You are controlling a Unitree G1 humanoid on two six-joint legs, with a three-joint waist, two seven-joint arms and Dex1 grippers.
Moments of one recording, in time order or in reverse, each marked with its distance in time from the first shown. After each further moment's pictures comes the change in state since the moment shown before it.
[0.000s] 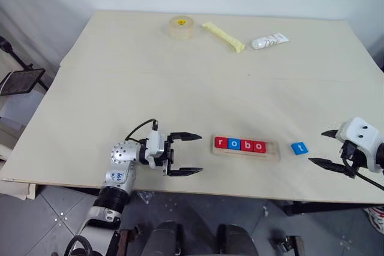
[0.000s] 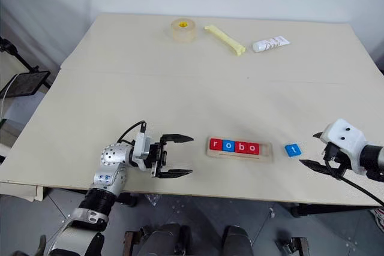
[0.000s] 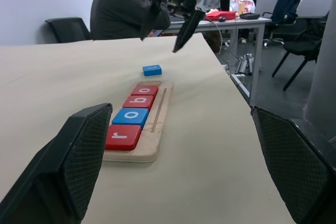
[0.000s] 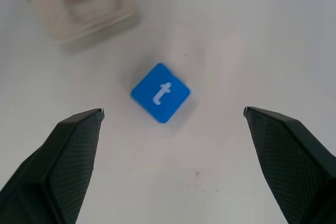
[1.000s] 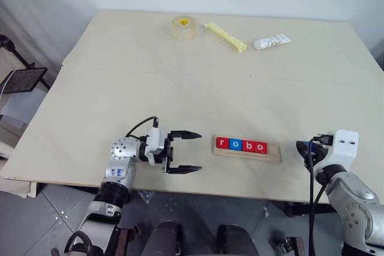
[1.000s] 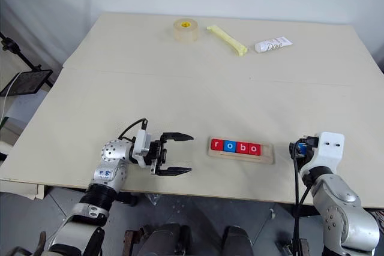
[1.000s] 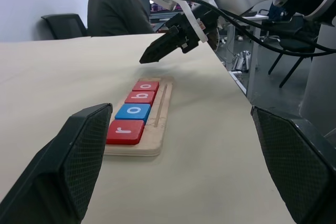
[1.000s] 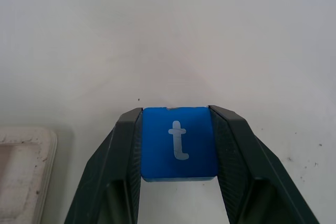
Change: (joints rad) left arm -0.079 0.002 -0.003 0.073 0.001 0.000 -0.048; right arm 0.057 0.832 -0.256 -0.559 0.188 0.687 -1.055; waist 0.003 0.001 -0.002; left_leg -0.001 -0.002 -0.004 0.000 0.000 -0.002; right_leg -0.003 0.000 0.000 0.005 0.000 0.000
